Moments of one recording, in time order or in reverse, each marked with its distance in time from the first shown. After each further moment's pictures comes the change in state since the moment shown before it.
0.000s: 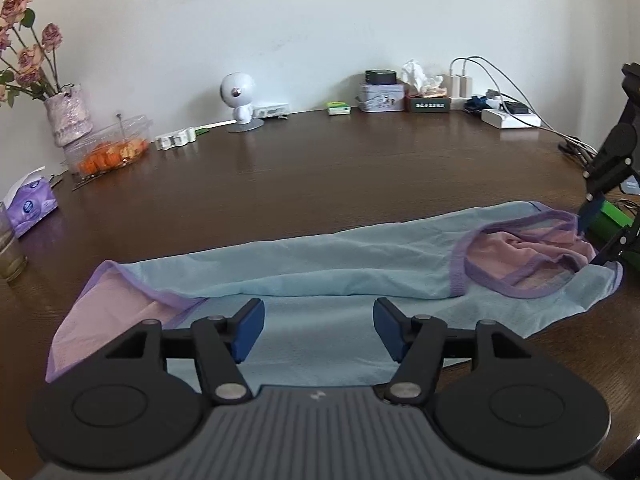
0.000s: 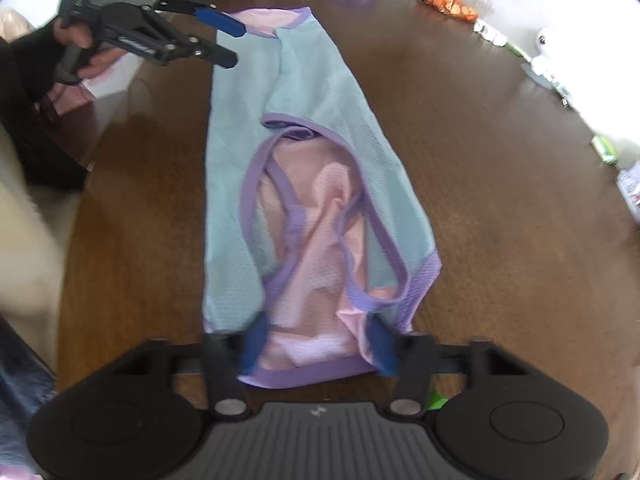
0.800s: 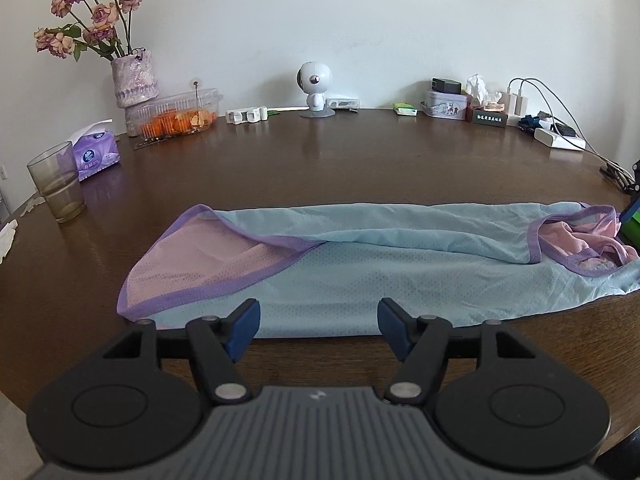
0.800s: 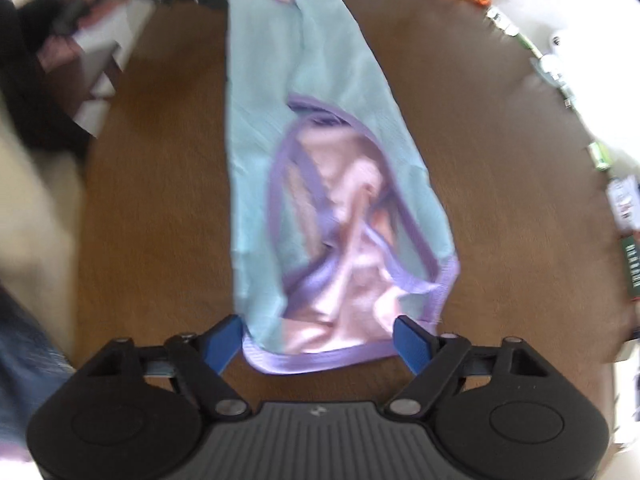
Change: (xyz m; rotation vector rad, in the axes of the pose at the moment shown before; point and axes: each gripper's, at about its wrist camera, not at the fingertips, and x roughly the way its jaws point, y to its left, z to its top) left arm -0.031 0.064 -0.041 -0.119 -0.010 0.064; right arm 0.003 0.027 0.020 -0.072 0.158 -0.144
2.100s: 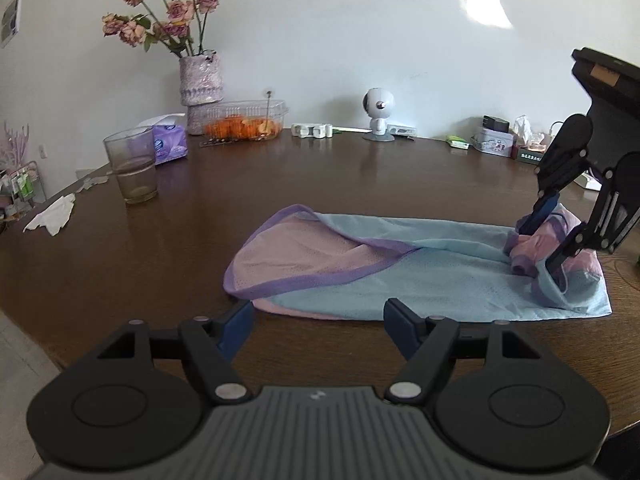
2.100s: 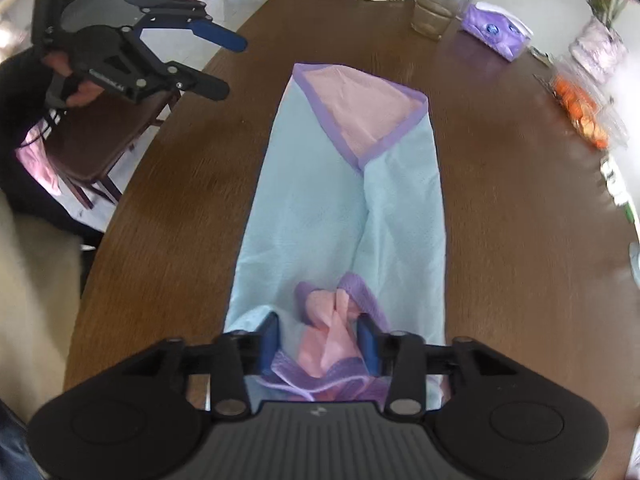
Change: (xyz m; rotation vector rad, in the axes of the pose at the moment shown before) left arm -0.040 0.080 -0.023 -0.141 -0.058 0.089; right arm 0.026 0.003 0.215 -0.291 -0.146 0.193
